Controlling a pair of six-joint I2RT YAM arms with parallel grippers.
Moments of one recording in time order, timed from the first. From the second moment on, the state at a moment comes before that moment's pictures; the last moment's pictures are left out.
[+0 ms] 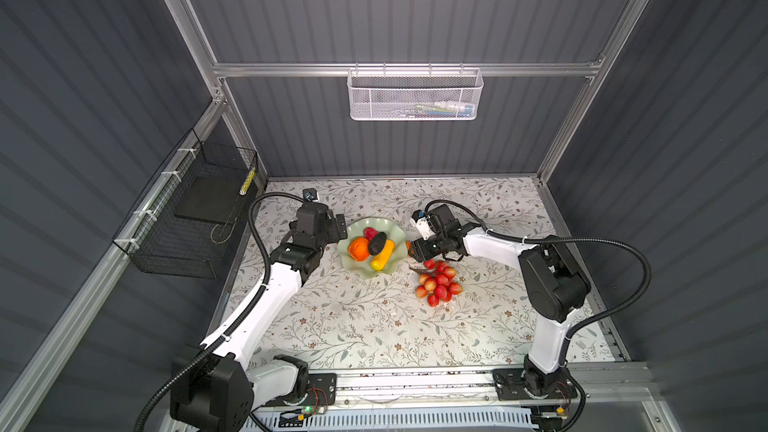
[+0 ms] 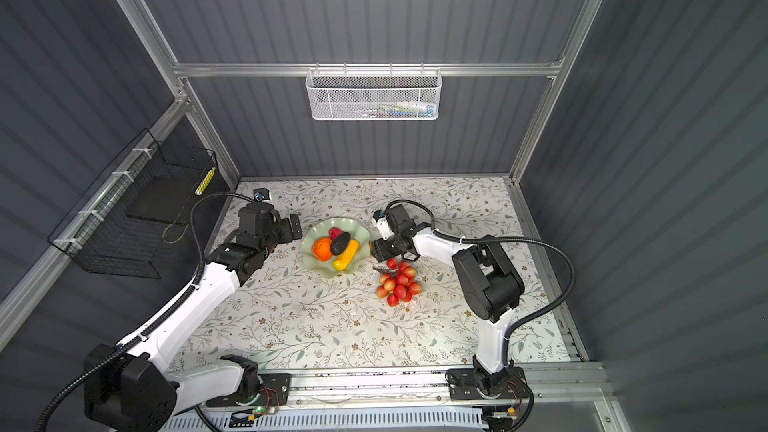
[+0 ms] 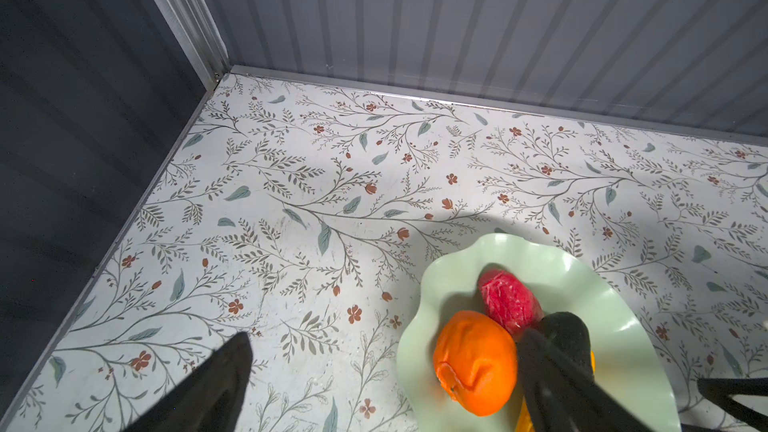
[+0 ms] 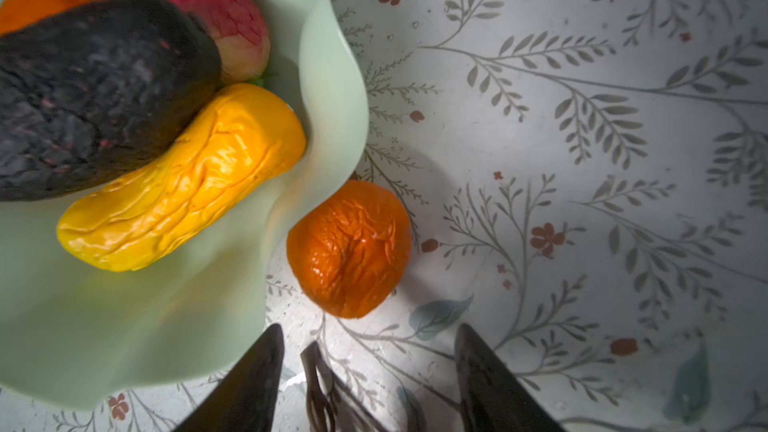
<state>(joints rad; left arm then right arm) -0.33 1.20 0.96 -0.33 -0.31 -0.27 0.56 1.92 1.23 -0.30 -0.23 0.08</state>
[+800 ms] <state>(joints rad) -0.32 1.18 0.96 -0.33 -0.31 -0.27 0.59 2.05 1.35 -0.30 -0.24 0.08</state>
